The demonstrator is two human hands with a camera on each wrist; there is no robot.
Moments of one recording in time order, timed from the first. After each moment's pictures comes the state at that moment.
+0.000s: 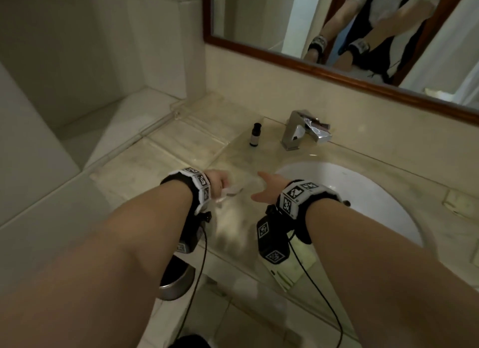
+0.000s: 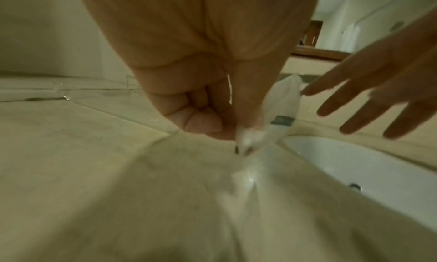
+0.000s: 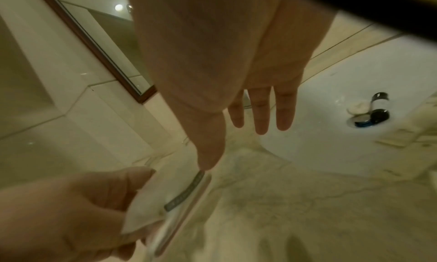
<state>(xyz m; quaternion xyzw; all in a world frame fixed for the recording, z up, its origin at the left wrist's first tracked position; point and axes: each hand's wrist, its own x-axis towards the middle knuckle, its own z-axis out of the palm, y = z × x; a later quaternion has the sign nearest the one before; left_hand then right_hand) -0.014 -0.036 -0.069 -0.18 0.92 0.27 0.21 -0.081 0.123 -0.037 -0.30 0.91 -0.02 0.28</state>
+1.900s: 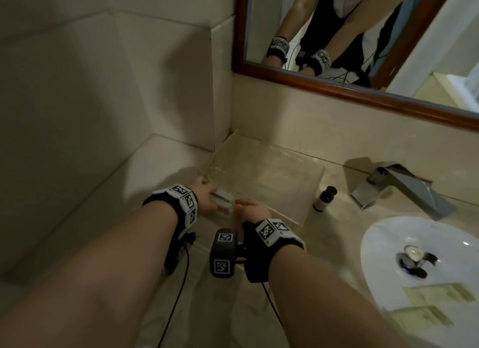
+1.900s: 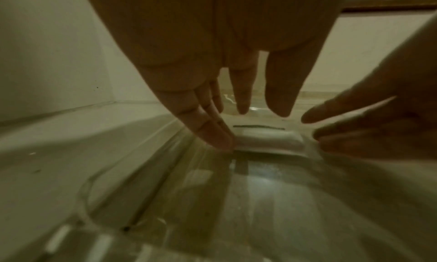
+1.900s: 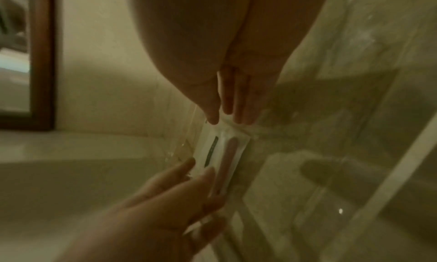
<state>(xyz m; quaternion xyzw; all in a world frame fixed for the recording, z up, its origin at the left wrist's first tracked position) -0.147 -0.321 -0.099 -0.17 0.94 0.08 0.30 -0.172 -0.173 -0.115 0.03 0.79 -0.48 0.37</state>
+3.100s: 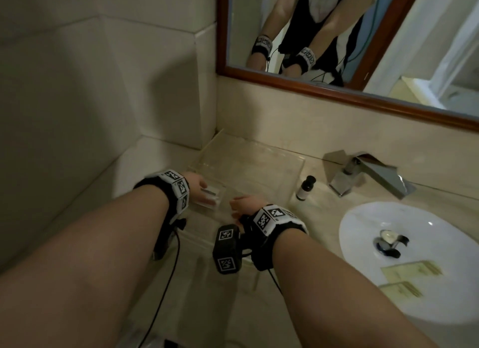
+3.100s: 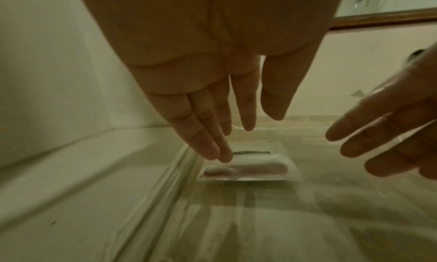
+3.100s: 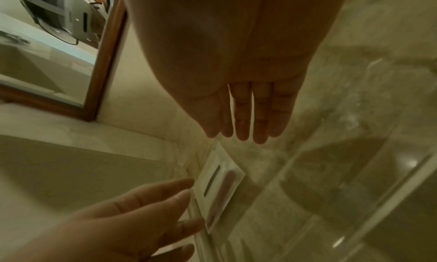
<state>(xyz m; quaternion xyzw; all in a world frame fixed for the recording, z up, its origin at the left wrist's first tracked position) -0.133 -0.302 -0.058 -0.17 0.94 0.13 0.27 -0.165 -0.150 -0.099 0.00 0.81 -0.44 0.39</state>
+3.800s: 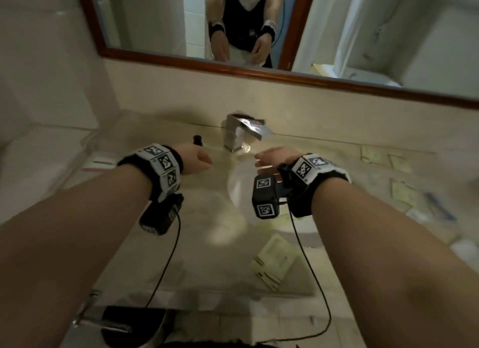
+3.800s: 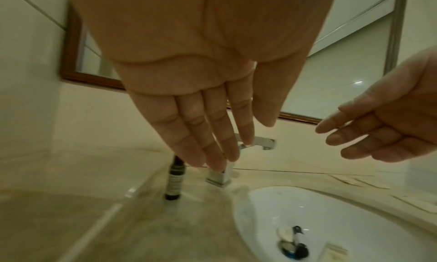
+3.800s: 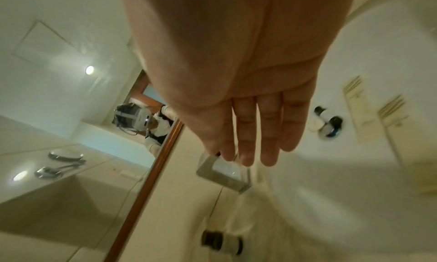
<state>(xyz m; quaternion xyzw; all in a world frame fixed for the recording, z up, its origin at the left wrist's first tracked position) -0.097 -0.042 0.009 -0.01 0.97 0.18 0.18 -0.146 0.164 -0.007 0.10 0.84 -0.48 0.23</state>
